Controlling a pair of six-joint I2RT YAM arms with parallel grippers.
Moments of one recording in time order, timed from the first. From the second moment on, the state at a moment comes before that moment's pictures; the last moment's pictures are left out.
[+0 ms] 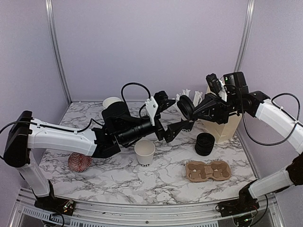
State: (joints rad) left arm -1.14 1.71 1.15 0.77 0.07 0.19; right arm 0.42 1.30 1.26 -0.57 -1.47 -0.44
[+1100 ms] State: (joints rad) left arm -1.16 1.75 1.17 0.82 0.00 0.15; right arm 0.42 1.30 1.23 -0.50 -1.45 -0.38
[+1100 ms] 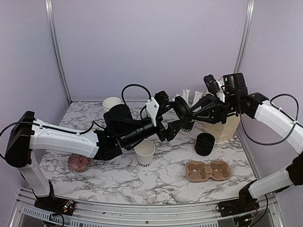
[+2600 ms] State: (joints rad) left arm -0.99 1.81 1.67 -0.95 -0.04 -0.07; right arm 0.52 1.51 1.17 -0.49 -0.75 -0.37
